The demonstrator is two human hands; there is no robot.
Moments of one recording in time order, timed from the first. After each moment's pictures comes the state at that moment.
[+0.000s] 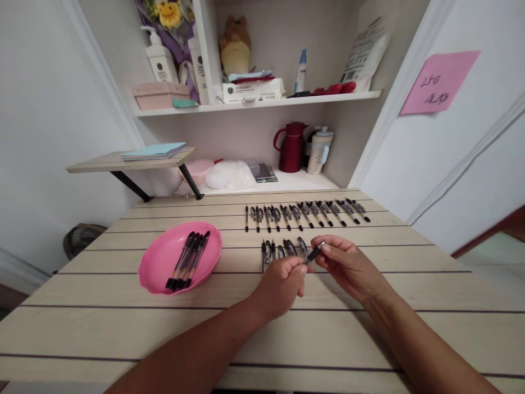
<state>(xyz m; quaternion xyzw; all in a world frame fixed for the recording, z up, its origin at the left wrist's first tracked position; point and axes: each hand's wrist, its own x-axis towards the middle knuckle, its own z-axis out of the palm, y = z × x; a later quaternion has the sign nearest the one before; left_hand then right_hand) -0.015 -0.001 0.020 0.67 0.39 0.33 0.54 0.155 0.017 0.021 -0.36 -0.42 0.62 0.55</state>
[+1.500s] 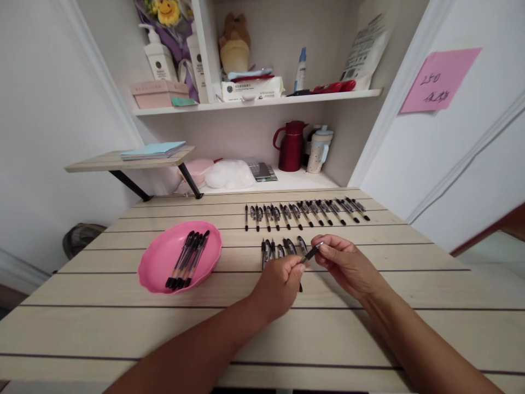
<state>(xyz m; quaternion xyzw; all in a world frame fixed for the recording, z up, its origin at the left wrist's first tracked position) -0.018 -0.004 0.024 0.73 0.42 0.33 0.43 0.155 0.019 0.015 -0.36 -0.43 0.61 0.56</state>
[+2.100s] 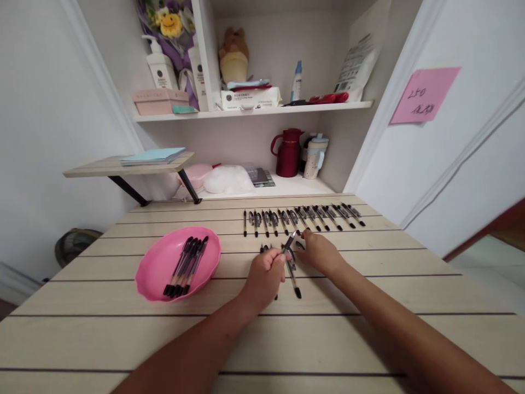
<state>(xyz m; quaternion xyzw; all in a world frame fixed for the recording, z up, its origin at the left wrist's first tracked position) -0.028 0.016 0.019 0.61 0.46 0.40 0.51 0.141 0.079 0.007 -0.70 -0.64 0.16 0.26</state>
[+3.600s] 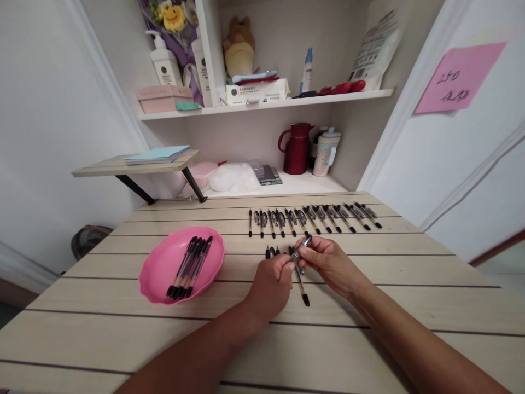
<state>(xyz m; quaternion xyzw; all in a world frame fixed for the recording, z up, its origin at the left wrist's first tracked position) -0.027 0.013 0.024 0.67 0.48 0.37 0.43 0.125 0.046 0.018 -0.35 -0.49 0.63 0.49</state>
